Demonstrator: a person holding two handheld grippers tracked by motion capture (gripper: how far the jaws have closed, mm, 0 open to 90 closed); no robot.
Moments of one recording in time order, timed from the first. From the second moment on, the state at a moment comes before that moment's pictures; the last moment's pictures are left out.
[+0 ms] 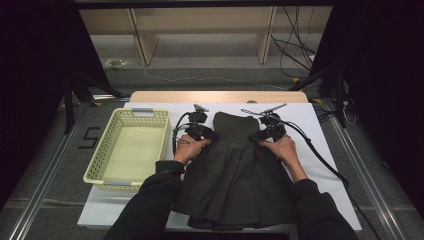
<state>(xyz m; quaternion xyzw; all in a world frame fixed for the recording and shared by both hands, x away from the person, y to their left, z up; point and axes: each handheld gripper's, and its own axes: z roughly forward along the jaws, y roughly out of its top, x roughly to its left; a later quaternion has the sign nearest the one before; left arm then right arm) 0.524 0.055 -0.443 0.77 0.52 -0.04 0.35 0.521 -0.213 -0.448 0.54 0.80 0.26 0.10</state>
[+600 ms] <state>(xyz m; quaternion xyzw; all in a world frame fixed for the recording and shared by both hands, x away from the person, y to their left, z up) 0.526 0.055 -0.447 0.77 0.54 -0.04 0.35 0.532 -0.206 -0.449 0.54 0.80 0.23 0.10</state>
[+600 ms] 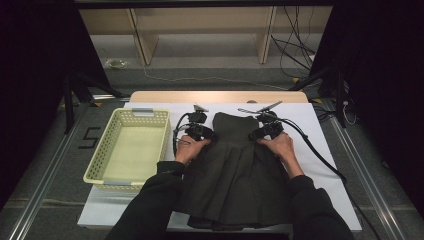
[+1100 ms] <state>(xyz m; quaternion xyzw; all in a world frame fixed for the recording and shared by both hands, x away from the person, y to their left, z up) 0.526 0.054 -0.447 0.77 0.53 -0.04 0.35 0.539 -0.207 -0.458 0.55 0.80 0.21 0.09</state>
